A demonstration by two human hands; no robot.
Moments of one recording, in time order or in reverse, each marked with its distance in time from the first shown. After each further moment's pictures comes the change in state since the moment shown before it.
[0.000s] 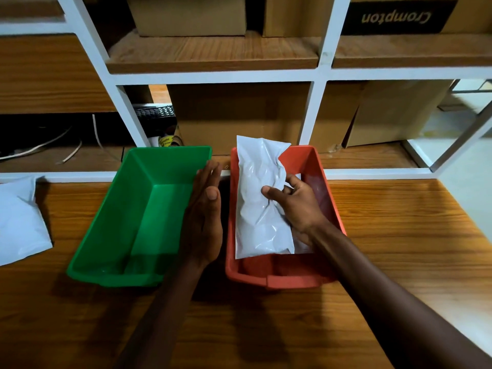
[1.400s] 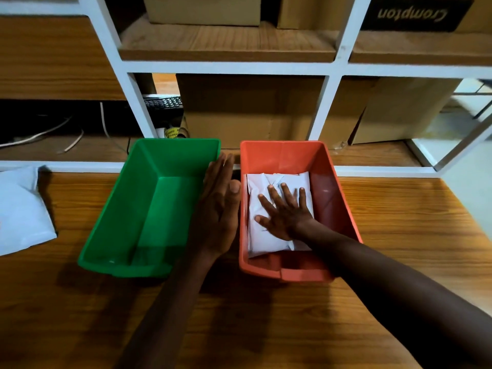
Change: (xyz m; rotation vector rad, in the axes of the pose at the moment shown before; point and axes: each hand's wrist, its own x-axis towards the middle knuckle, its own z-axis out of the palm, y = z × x) left_hand 0.002 -0.002 -0.011 0.171 -0.083 0.051; right_hand 0.047 0.079 -0.019 -2.005 -0.308 -0.076
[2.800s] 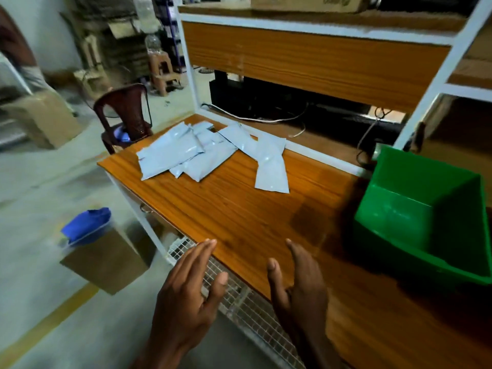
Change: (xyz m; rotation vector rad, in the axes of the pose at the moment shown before) left_hand -0.364 -0.106 -0.373 0.592 0.382 -0.374; right_hand -0.199 -0.476 -0.008 0.909 0.650 -0.421
